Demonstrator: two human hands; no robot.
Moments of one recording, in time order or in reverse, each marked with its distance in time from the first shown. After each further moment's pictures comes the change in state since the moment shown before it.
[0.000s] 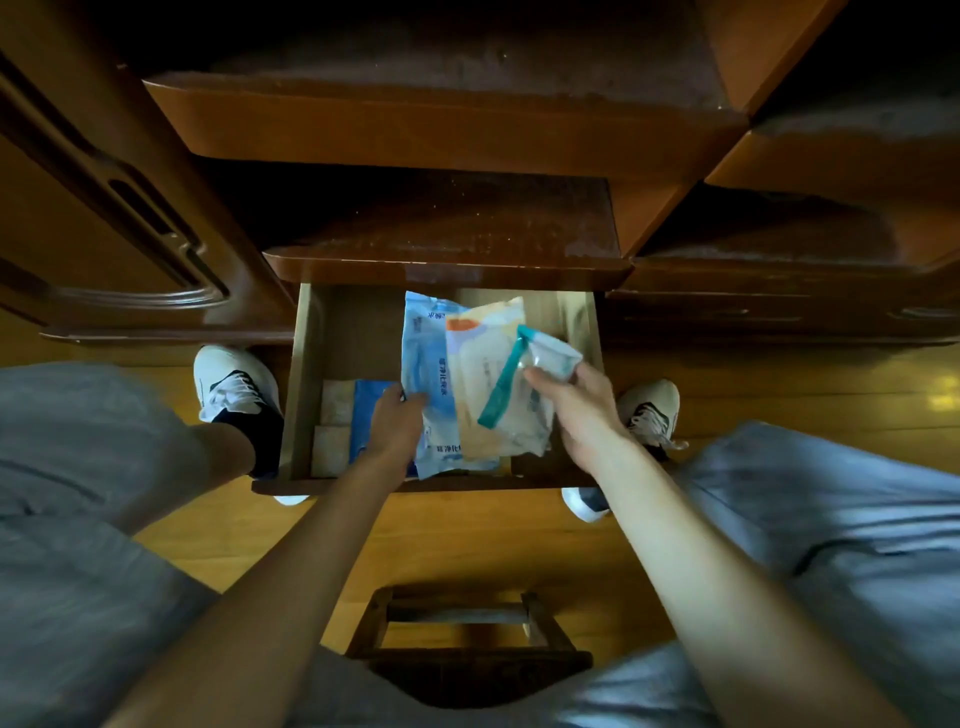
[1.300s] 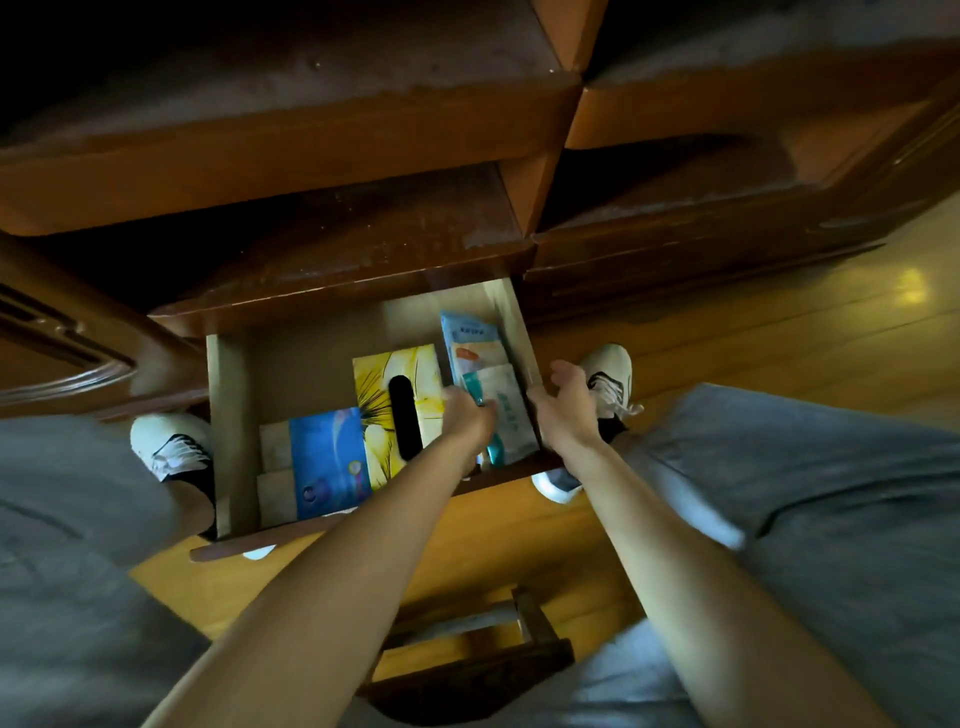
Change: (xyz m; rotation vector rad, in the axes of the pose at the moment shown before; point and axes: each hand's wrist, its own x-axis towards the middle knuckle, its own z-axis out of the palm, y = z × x) left_hand -0.010 0.000 0.151 0.369 -0.213 0.010; right_hand 0.020 0.045 -0.073 -0.332 0.288 0.036
